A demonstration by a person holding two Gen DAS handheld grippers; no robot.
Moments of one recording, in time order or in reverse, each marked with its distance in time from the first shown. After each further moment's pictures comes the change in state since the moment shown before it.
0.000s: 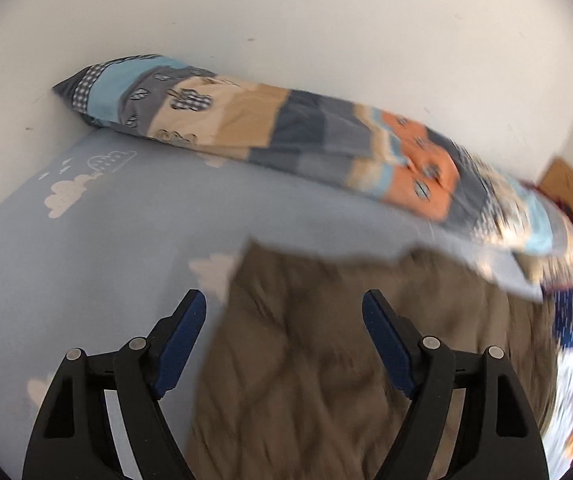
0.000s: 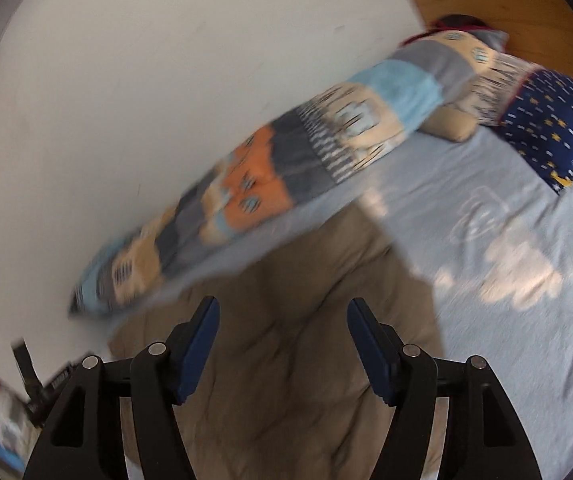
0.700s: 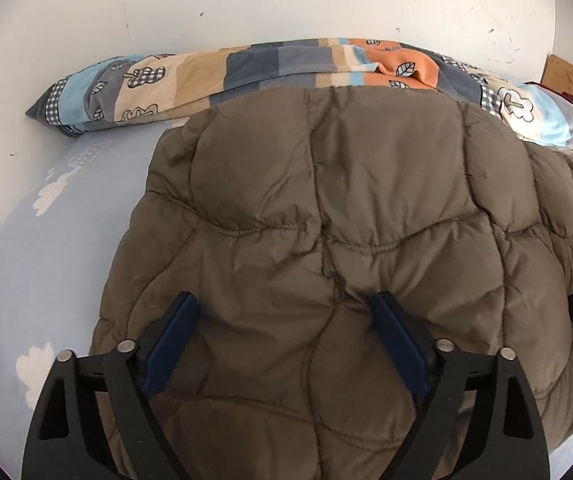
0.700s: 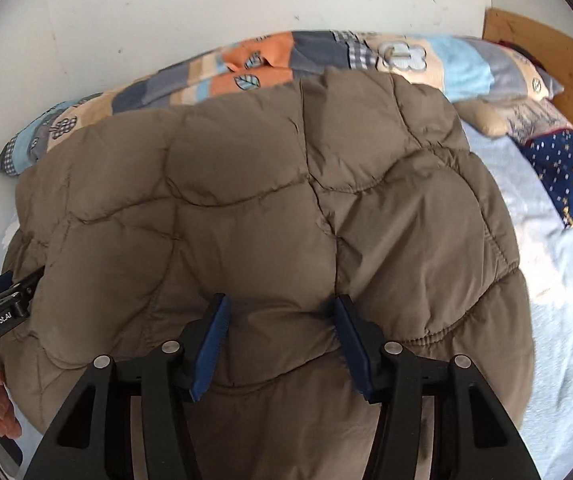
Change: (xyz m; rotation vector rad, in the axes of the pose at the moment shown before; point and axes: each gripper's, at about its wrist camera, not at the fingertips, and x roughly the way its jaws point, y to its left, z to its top) left arm 0.063 -0.070 -0.077 0.206 0.105 0.119; right arm 0.114 0.023 -0.081 -0.305 0.228 -0.260
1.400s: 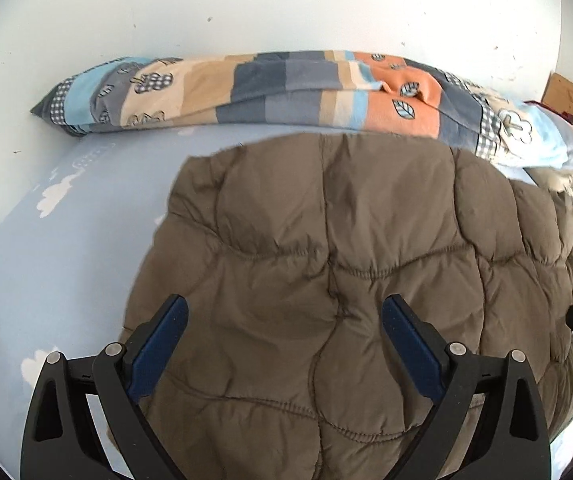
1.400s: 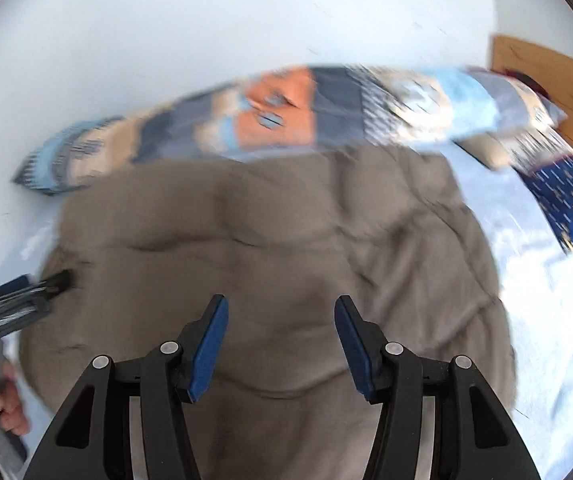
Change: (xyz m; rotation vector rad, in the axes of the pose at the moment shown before) left arm -0.022 0.012 0.016 -0.053 -0.035 -0.009; right arm -0.046 0.029 0.005 -0.055 -0.146 0.074
